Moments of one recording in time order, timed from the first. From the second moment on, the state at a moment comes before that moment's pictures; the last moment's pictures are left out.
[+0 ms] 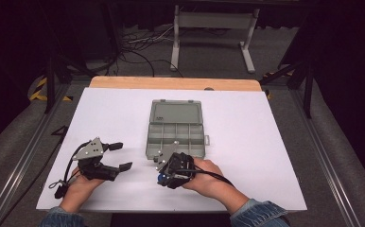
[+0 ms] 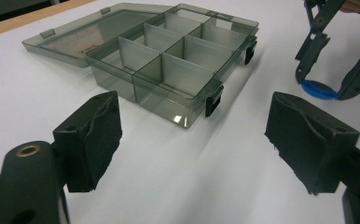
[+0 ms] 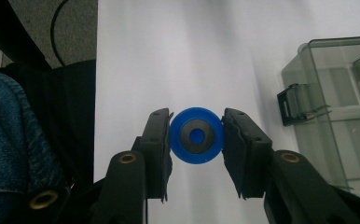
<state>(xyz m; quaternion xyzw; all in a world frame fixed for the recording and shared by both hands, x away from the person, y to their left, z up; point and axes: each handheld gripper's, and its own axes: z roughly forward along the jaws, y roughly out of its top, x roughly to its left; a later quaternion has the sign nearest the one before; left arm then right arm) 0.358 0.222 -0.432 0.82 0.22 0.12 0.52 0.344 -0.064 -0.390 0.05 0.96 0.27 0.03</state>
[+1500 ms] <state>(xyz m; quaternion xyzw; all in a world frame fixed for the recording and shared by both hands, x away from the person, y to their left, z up) 0.358 0.222 -0.432 0.82 0.22 0.12 0.52 0.381 -0.132 -0.351 0.15 0.94 0.29 0.09</state>
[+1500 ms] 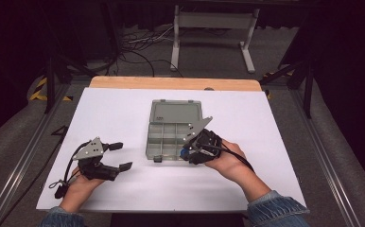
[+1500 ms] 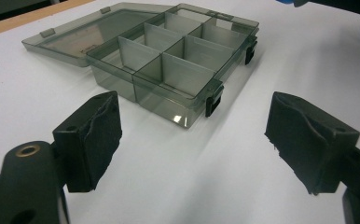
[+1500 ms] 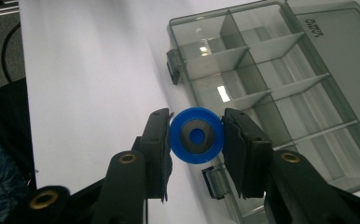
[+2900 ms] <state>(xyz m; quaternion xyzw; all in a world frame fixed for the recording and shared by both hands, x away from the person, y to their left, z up) 0.358 0.222 -0.432 0.82 0.22 0.12 0.52 0.431 -0.167 -0.379 0.25 0.93 0.25 0.10</state>
